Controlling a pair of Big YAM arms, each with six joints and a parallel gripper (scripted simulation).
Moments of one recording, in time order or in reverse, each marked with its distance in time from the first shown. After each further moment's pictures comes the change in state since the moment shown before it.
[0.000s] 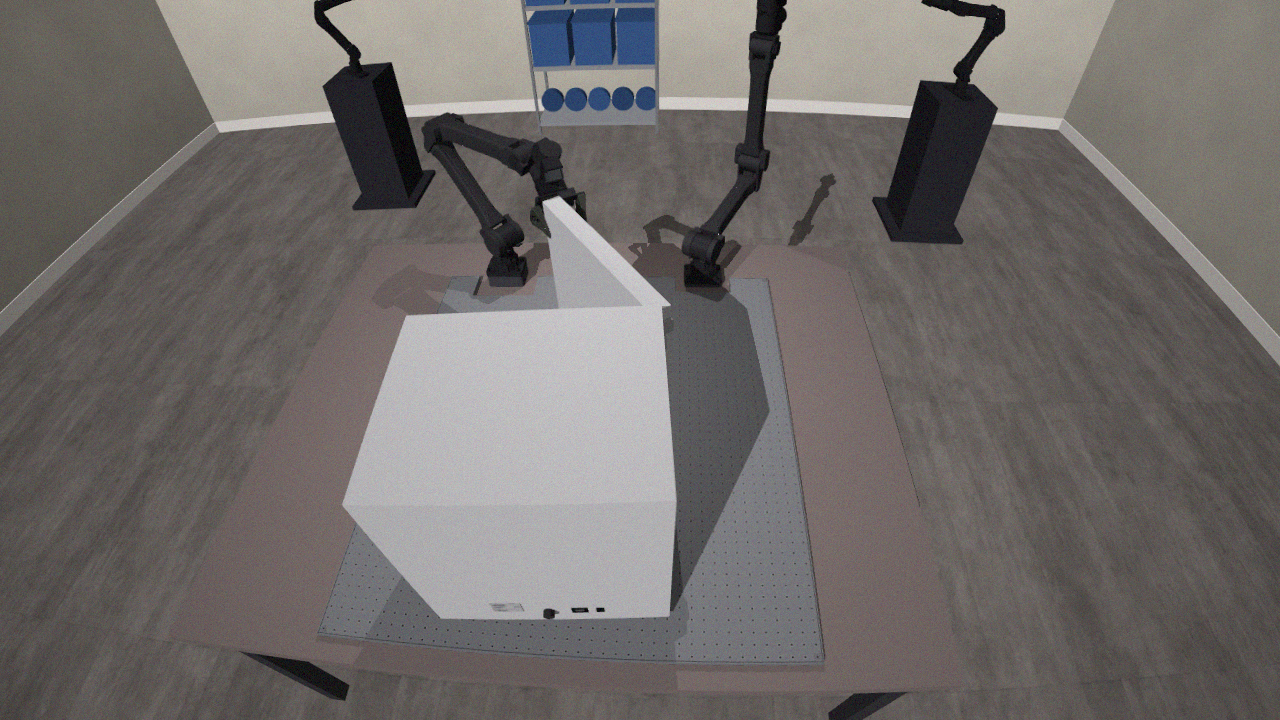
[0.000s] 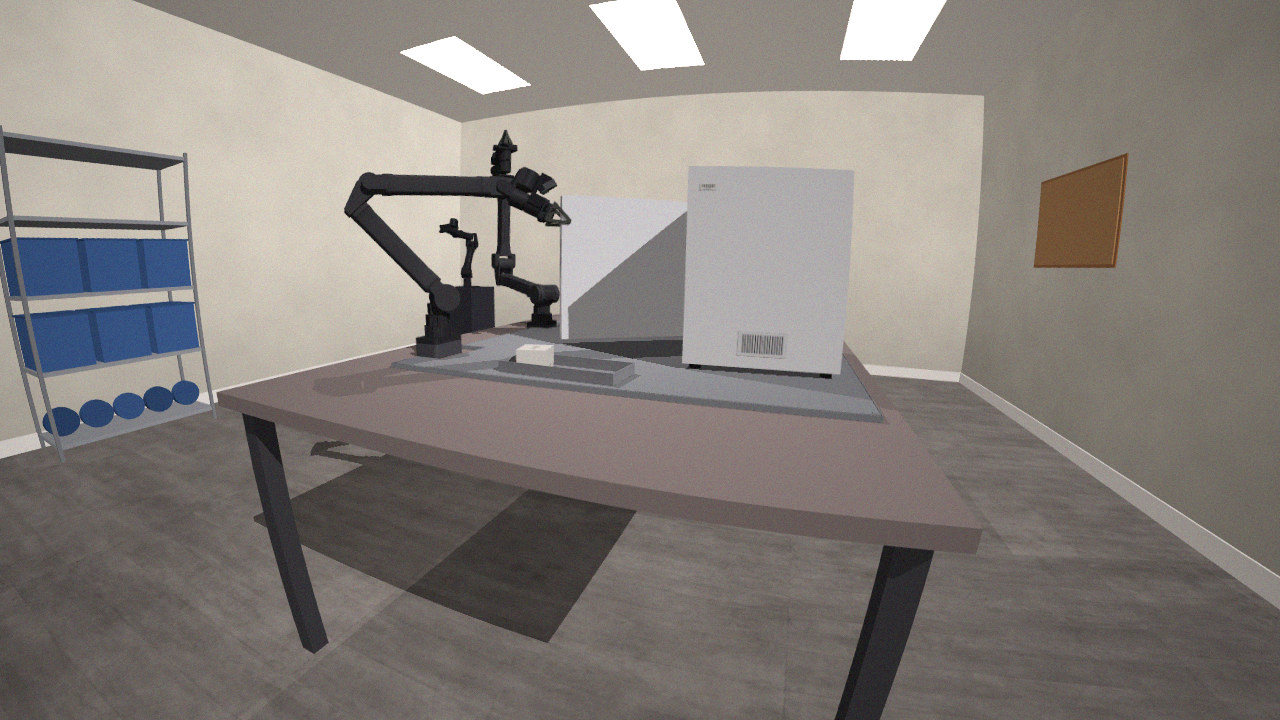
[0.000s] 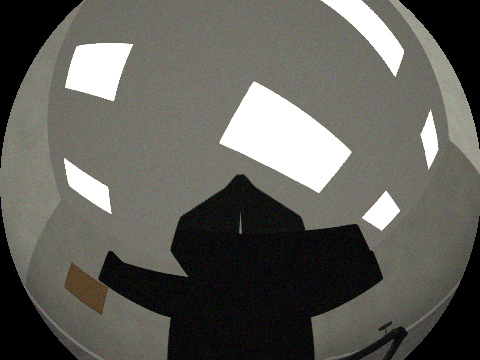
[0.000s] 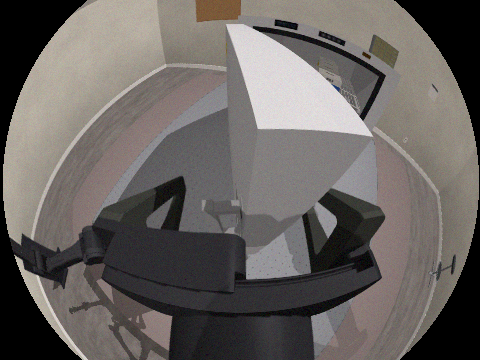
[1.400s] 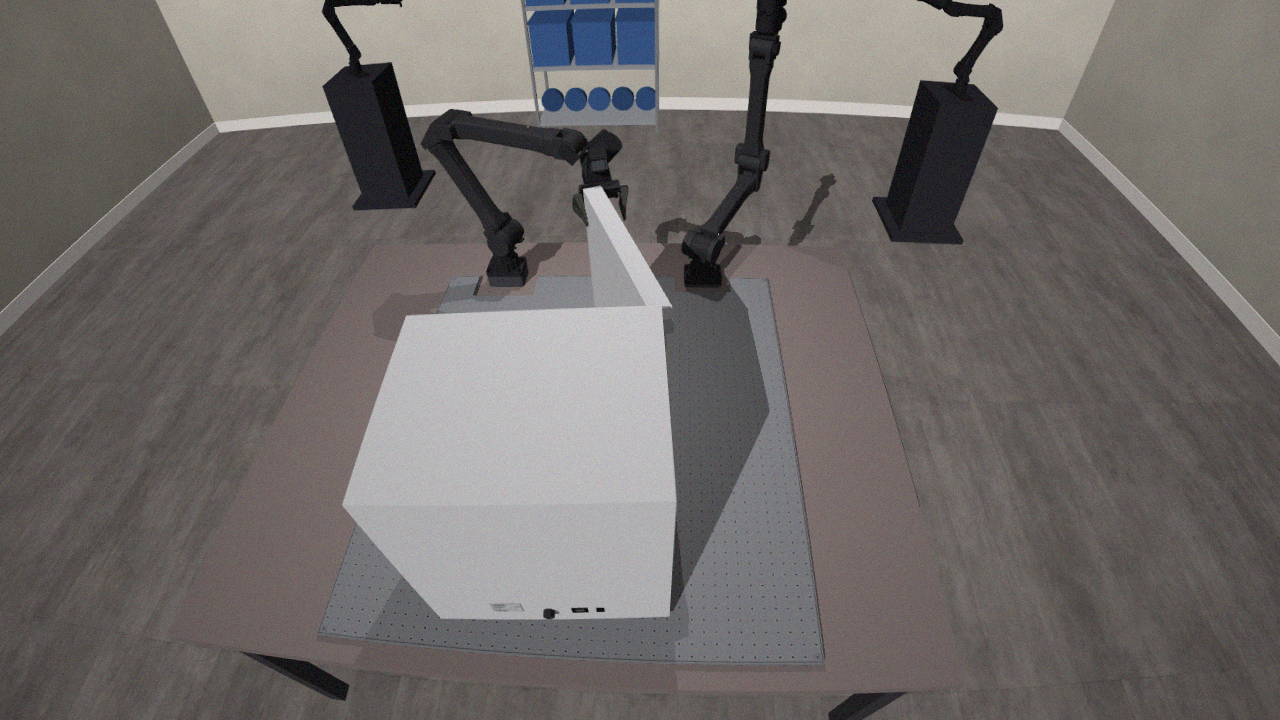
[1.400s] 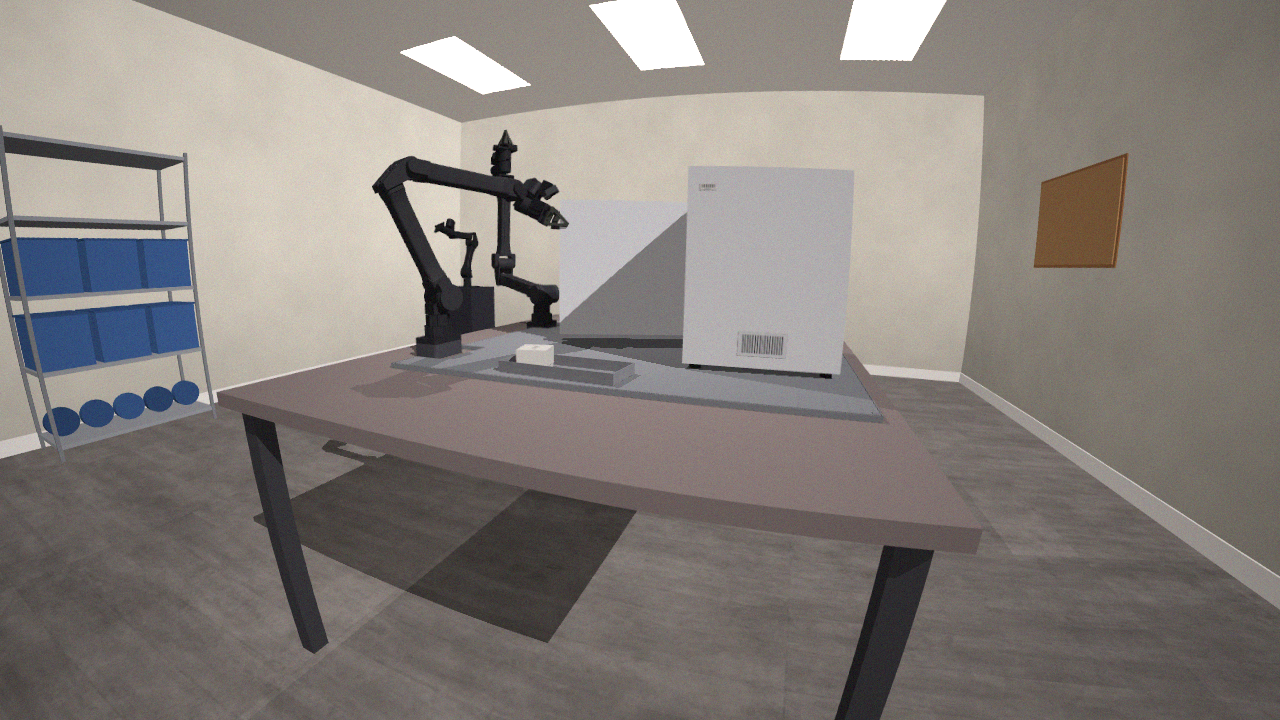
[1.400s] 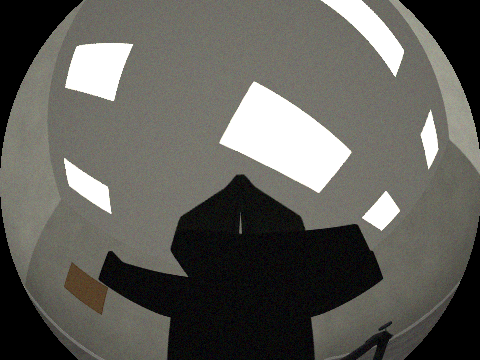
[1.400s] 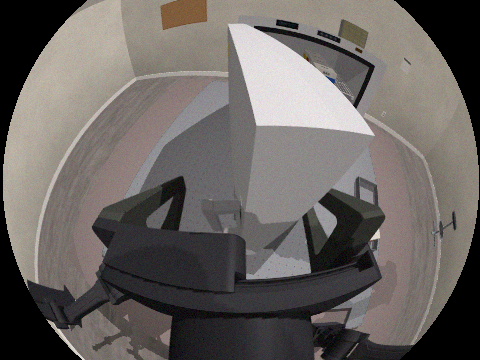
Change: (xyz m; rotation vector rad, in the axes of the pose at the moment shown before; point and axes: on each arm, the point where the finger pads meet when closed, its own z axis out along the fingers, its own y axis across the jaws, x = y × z) left arm 0.000 0.000 0.000 0.000 0.000 0.000; right arm -0.004 0.100 0.006 0.194 0.004 0.087
